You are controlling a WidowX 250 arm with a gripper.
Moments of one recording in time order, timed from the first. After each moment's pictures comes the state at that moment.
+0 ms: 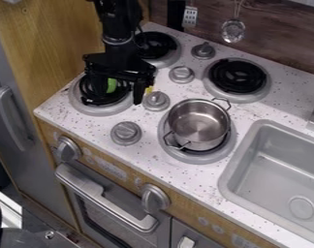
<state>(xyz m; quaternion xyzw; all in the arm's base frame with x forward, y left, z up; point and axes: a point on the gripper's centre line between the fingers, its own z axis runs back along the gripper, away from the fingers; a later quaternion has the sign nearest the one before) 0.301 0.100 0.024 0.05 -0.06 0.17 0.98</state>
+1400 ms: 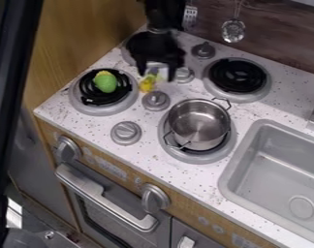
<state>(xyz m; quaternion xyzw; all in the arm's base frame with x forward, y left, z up) 0.431 0.145 -0.035 0.05 -0.06 0.17 0.98</state>
